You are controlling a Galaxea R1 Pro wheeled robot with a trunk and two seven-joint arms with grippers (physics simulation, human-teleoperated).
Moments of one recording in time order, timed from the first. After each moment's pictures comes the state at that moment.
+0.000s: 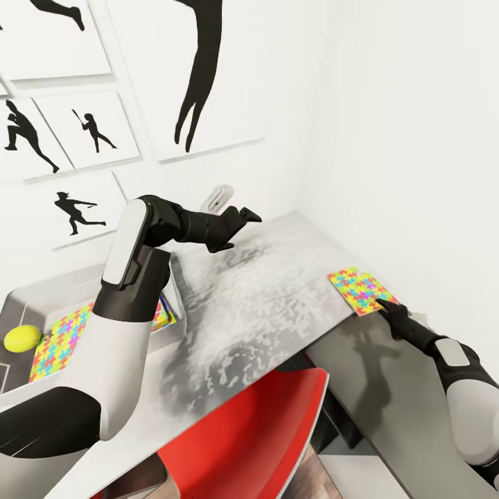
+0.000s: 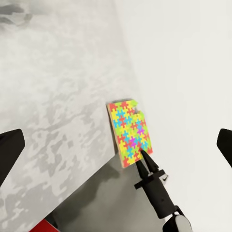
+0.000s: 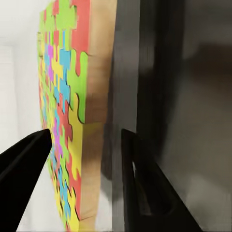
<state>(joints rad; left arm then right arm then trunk) -1.16 -0.14 -0.22 -1.44 1.77 0.85 1.17 -0.91 -0.27 -0.72 -0.46 -0.61 0.62 0.39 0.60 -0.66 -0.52</state>
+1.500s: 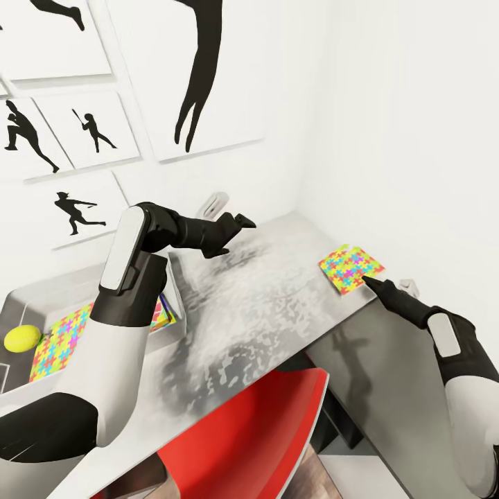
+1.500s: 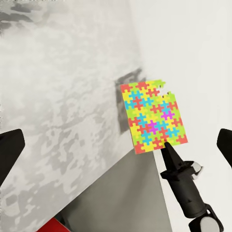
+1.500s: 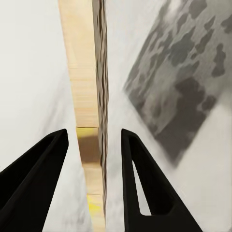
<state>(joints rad) -1.13 -0.12 -0.21 -1.44 1.76 0.85 1.18 -0.86 -0.26 -0.40 -0.79 -0.59 0.63 0.52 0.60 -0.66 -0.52</state>
